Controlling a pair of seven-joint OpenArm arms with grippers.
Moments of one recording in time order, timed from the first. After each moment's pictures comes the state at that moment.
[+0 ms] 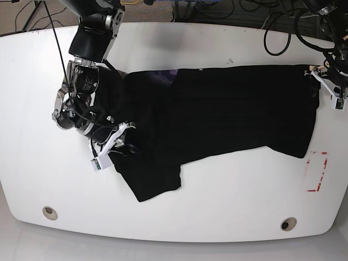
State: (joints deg) left arm 12.5 -18.4 -41.3 95.0 -13.4 -42.0 46.7; right arm 12.9 2.7 20.4 84.1 39.9 40.3 -65.3
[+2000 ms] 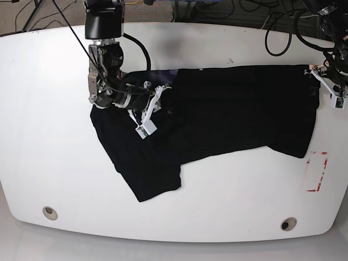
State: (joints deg) left arm 12.5 -18.4 -41.5 93.4 -13.4 -42.0 46.7; right arm 4.0 1.7 2.0 80.2 39.9 39.9 -59.9
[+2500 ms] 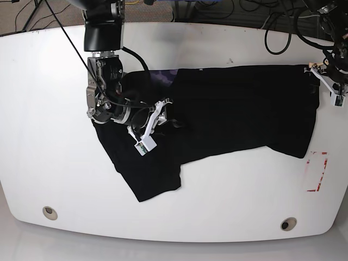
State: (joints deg) left arm 13.3 -18.4 -41.3 93.5 -13.5 -42.0 46.7; right arm 7.6 2.6 2.7 84.4 40.6 39.9 -61.1
